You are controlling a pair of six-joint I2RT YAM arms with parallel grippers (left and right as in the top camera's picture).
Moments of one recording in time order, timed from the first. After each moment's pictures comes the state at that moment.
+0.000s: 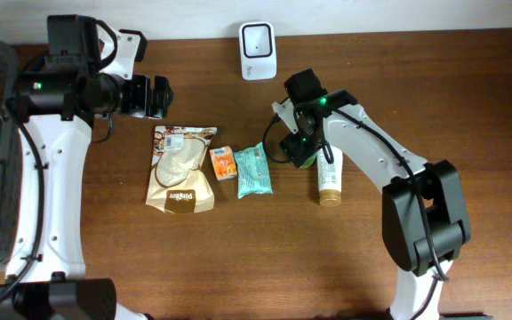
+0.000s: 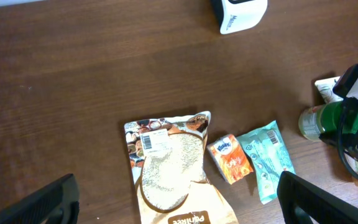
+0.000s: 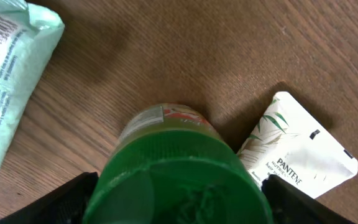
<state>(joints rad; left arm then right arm) 0.01 1.70 1.85 -1.12 0.24 0.16 0.39 2.04 1.57 -0.86 0.04 -0.31</state>
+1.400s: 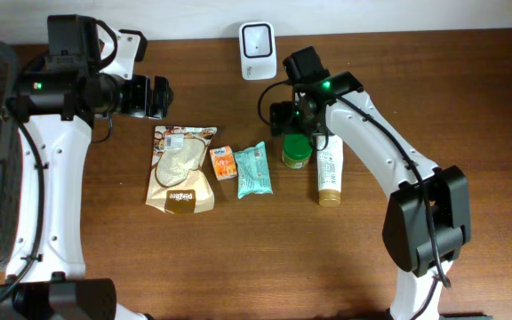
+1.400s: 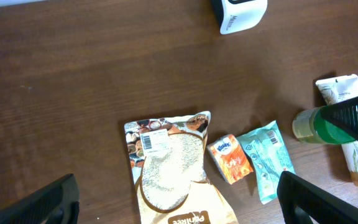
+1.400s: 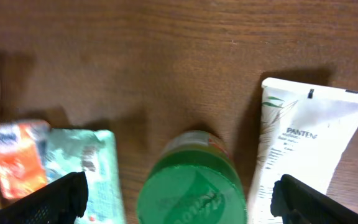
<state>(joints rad) 0.01 1.70 1.85 -1.12 0.24 0.16 0.39 2.03 1.73 -0.94 -0.02 0.31</state>
